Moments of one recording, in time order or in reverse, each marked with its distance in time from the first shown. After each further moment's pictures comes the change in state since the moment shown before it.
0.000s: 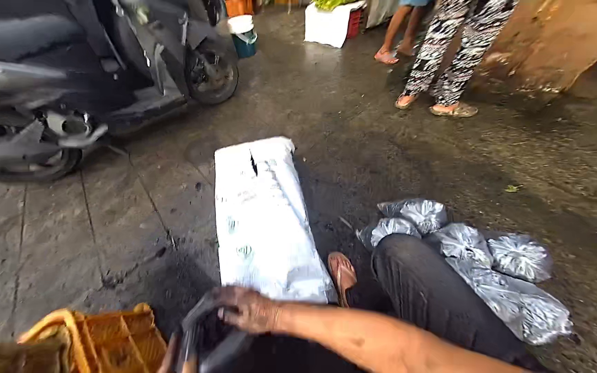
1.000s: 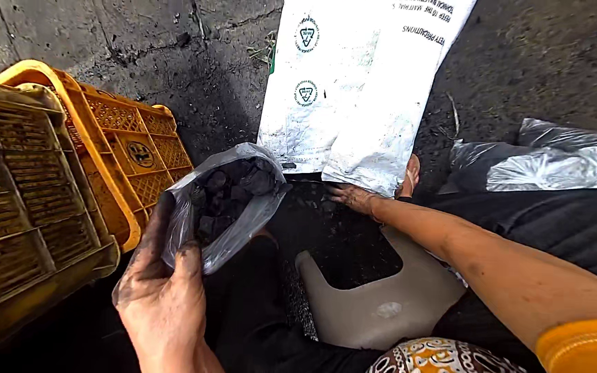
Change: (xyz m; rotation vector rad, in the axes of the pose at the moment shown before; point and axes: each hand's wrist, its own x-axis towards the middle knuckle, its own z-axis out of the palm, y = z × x) left_hand -0.009 -0.019 -0.027 -0.074 0.279 -0.028; right_hand -0.132 0.250 0.000 -0.546 -1.317 0.309
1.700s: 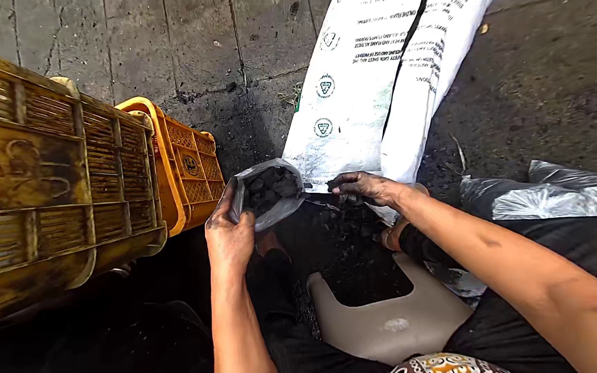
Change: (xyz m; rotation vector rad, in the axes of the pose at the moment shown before) left_hand 0.004 0.007 0.016 0.063 -0.095 -0.111; right_hand -0.078 -0.077 -0.148 1.373 0.402 0.033
